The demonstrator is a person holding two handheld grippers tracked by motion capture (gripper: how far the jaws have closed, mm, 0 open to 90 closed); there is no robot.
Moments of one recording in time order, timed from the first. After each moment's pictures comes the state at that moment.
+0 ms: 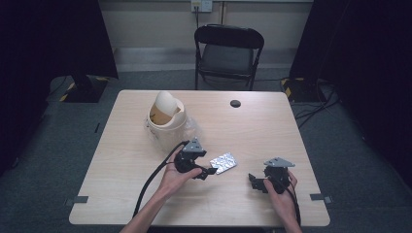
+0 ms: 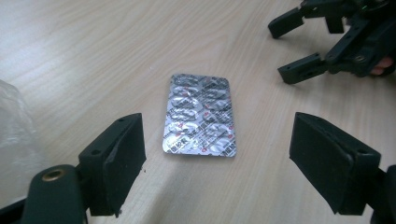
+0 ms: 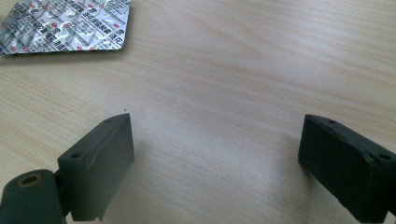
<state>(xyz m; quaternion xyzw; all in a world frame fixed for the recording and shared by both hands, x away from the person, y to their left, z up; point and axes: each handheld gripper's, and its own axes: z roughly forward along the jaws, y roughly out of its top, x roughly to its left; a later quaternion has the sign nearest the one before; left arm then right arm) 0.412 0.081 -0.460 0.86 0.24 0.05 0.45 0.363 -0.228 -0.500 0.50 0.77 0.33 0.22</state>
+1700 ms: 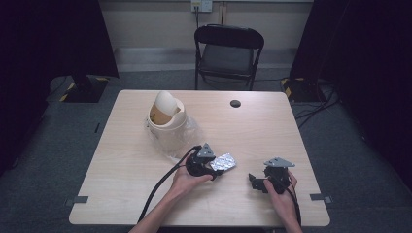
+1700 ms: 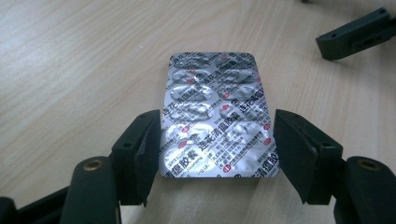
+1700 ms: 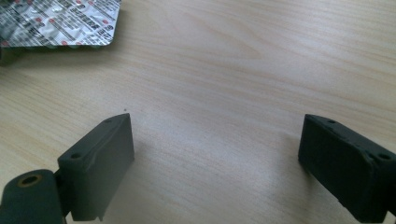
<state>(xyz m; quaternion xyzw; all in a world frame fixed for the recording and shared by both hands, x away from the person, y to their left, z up) 0.420 0.056 -0.492 0.87 0.22 0.08 0.43 0.363 -0.228 -0.500 0.50 0.77 0.33 0.22</state>
